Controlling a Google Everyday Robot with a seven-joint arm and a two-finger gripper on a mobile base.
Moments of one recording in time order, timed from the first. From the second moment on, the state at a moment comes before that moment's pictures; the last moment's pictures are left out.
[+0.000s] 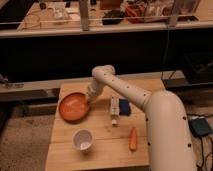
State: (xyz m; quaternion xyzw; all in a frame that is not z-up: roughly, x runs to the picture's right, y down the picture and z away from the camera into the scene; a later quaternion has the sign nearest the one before) arm -0.089 0.083 0.921 -0.05 -0.39 -0.70 0.60
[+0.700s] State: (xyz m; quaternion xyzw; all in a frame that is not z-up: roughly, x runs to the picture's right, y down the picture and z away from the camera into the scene) arm 0.005 0.120 0.879 -0.11 -0.34 -0.67 0.65
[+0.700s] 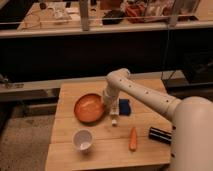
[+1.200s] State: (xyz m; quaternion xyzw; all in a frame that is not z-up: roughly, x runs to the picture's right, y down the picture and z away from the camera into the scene) arm -0.012 0.148 0.853 -0.07 -0.41 -0.68 0.60
